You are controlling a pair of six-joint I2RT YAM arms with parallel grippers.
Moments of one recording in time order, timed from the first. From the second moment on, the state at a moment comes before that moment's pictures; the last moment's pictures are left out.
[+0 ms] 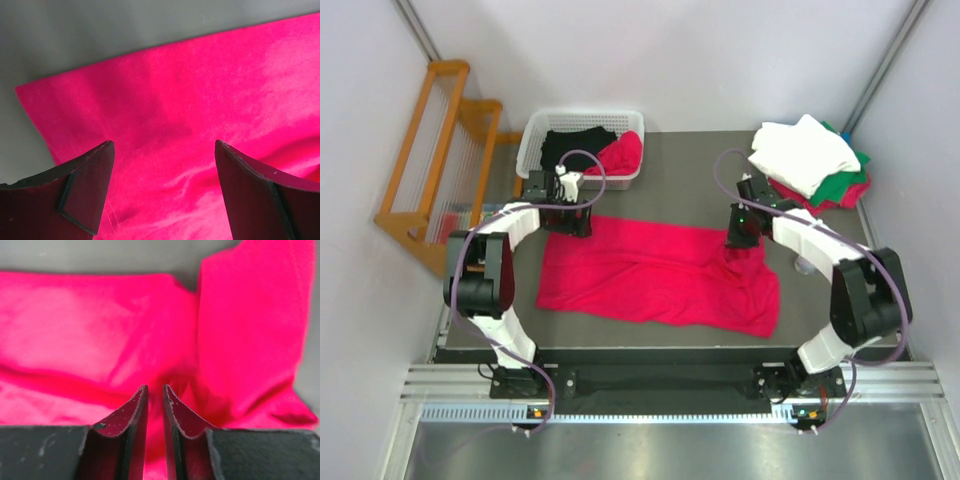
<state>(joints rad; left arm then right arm) -0.07 1.77 1.13 -0.33 0.32 0.13 0.34 1.60 1.07 -0.54 -0.02 0.53</state>
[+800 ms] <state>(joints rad) -0.07 1.74 1.13 -0.33 0.32 0.13 0.37 1.40 1.21 -0.73 0.06 0.51</state>
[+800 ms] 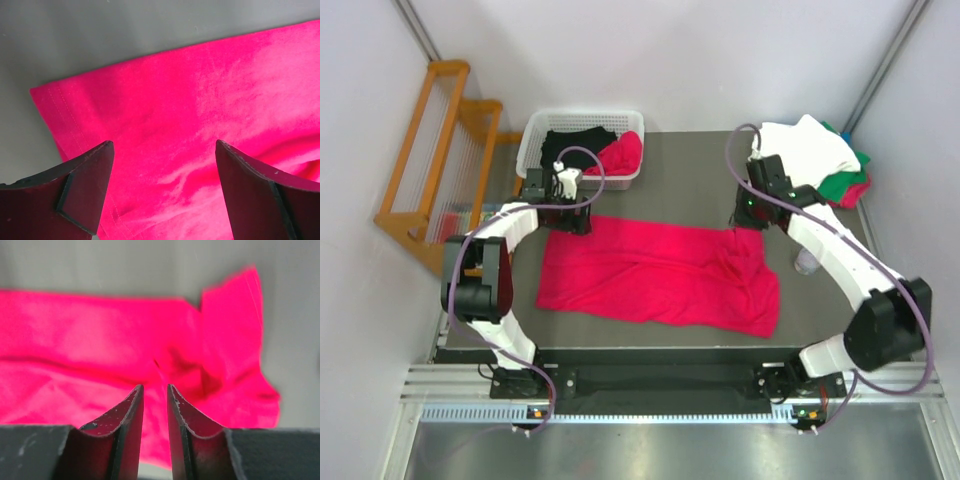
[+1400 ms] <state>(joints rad) -0.07 1.73 1.08 -0.37 0.29 0.11 0.37 1.73 1.19 -0.54 0.04 0.52</state>
